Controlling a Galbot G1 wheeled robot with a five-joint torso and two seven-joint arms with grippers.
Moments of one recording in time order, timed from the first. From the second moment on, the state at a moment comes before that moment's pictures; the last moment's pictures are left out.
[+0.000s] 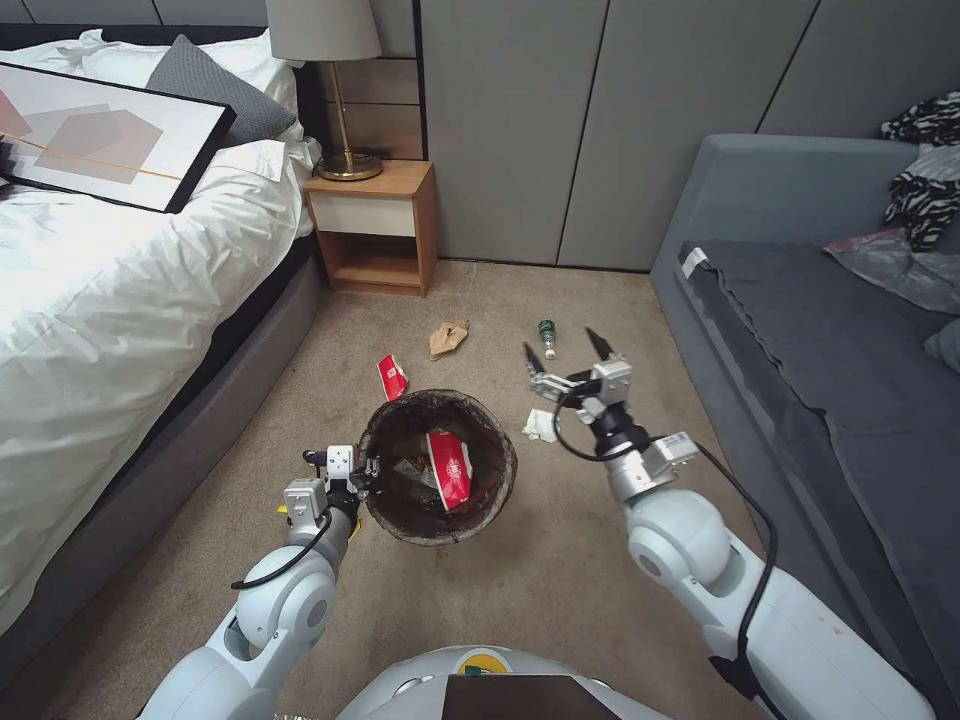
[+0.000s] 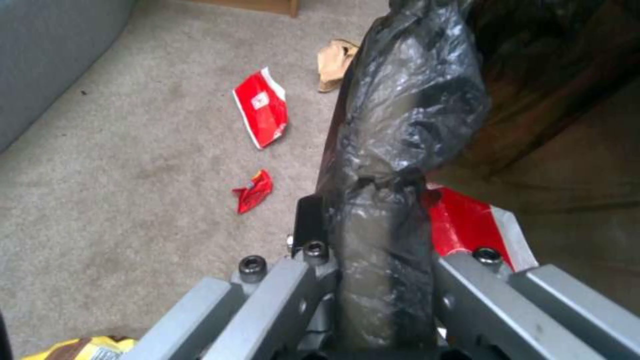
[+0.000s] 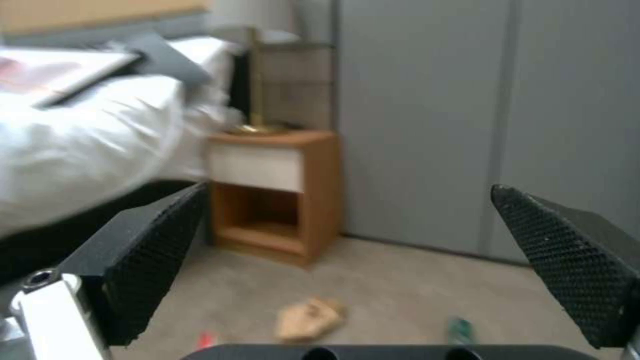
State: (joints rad) left arm 1.48 -1.08 -0.30 -2.17 -0.65 0.40 -0.41; right arm -0.98 0.86 -0.35 1.99 0.47 0.19 0.04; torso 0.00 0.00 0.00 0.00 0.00
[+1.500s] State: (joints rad) left arm 1.48 -1.09 -0.31 -2.15 -0.64 0.38 -0.41; right arm -1.29 0.92 0.24 2.17 0.47 0.04 0.34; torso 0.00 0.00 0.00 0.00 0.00
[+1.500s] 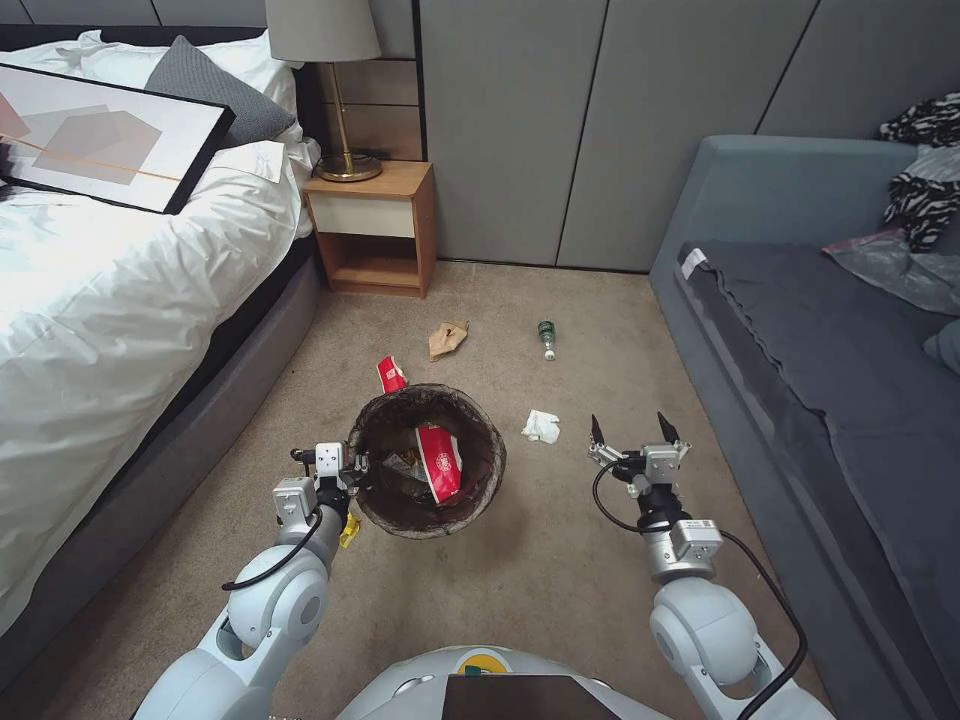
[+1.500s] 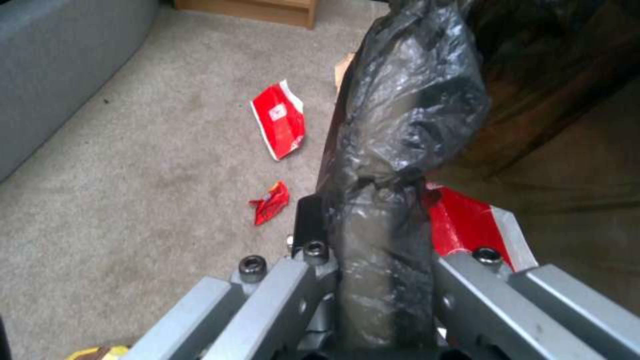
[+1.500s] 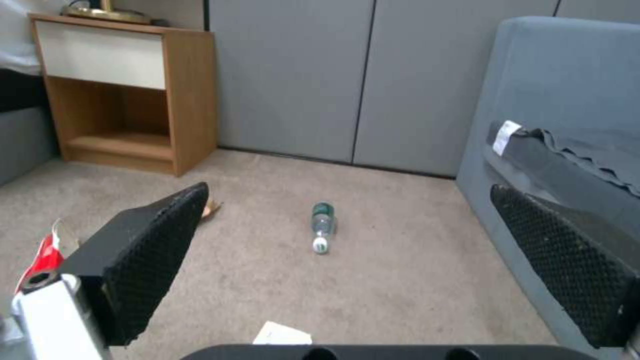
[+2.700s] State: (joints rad) left arm 1.49 -1.10 -0.34 -2.15 -0.63 0.37 -0.40; right arm -1.60 1.15 0.41 2.10 0.20 0.08 0.34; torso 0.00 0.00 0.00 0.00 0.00
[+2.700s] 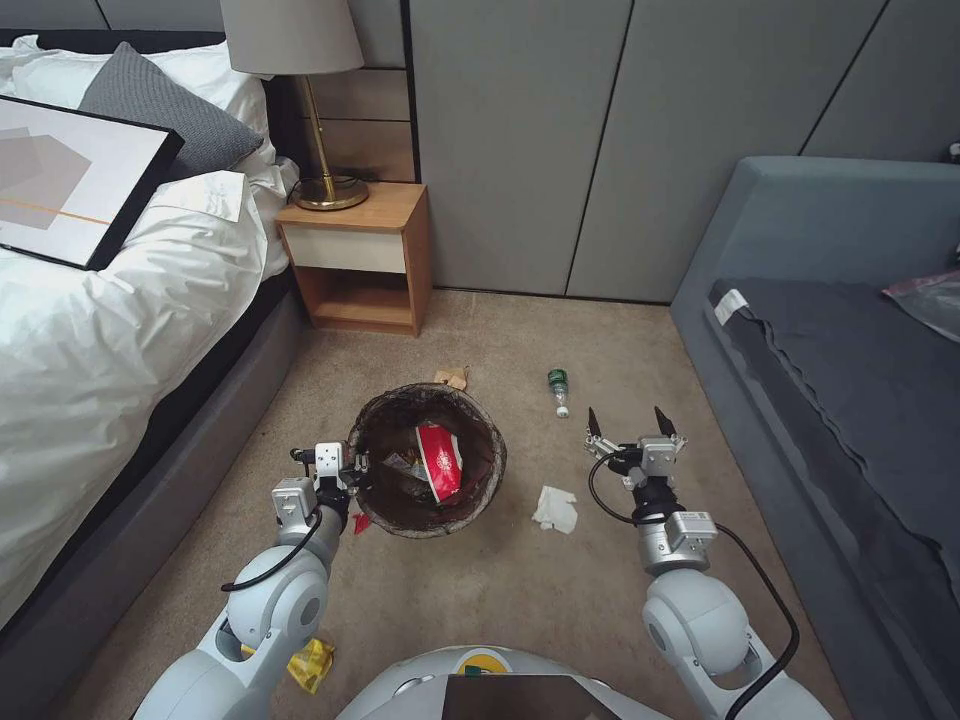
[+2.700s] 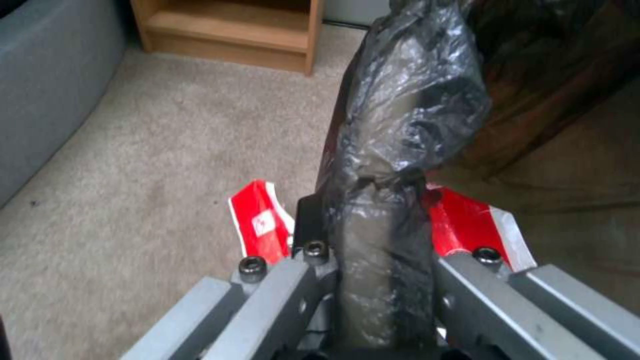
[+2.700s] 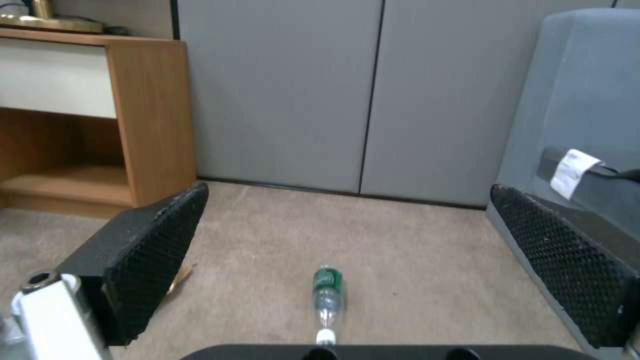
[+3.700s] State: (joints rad) left arm 1.49 -1.11 -0.34 -2.15 -0.63 0.36 -0.40; right arm -1.58 1.15 0.40 2.11 0.20 0.07 0.34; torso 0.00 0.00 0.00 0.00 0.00
